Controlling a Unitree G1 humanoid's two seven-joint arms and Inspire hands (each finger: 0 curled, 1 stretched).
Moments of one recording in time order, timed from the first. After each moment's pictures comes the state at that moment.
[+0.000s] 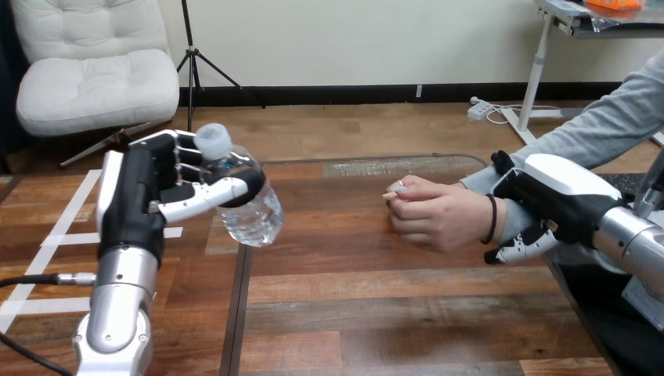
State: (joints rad) left arm -0.14 0.18 0.11 -0.01 0.05 0.10 0.01; right arm -0.61 -0.71 0.31 0.92 -0.51 -0.55 0.16
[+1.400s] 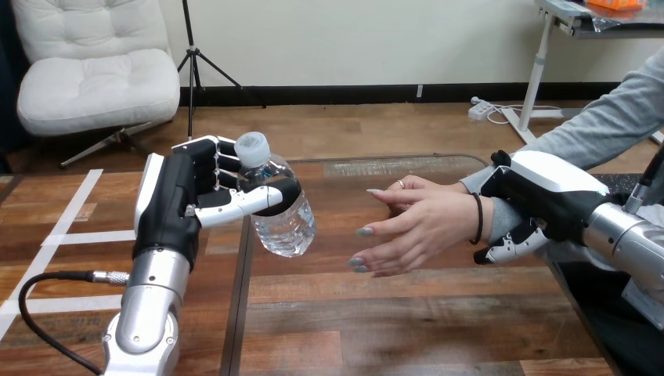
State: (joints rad) left arm -0.14 0.14 0.04 -0.01 0.06 0.10 0.00; right arm -0.59 -0.70 0.30 0.83 -0.51 -0.52 0.20
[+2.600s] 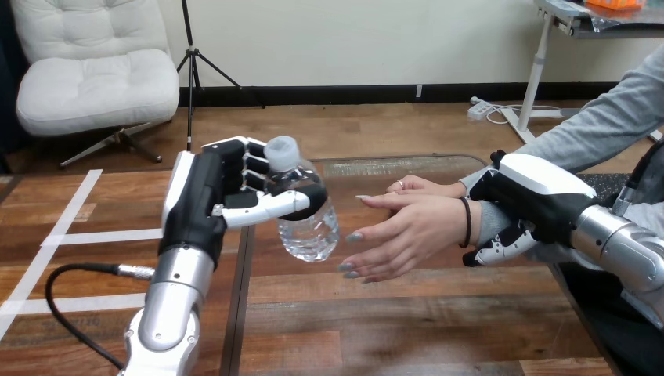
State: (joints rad) left arm -0.16 0.11 -0.02 0.00 0.09 0.09 -0.02; right arm -0.59 -0.67 0.30 0.83 -0.51 -0.51 0.20
